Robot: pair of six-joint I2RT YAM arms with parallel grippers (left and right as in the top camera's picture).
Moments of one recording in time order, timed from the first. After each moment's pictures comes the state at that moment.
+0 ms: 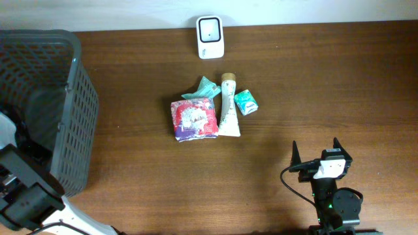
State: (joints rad) left arm 0.70 2.04 1.54 -1.22 -0.45 -0.39; right arm 0.01 0.01 0.01 -0.08 0.01 -0.09
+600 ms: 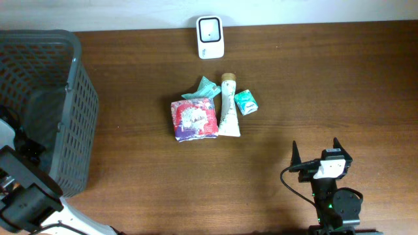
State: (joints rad) left arm 0.73 2.03 1.49 -1.04 -0.39 -0.36; right arm 0.01 0.01 0.01 -0.08 0.01 -0.09
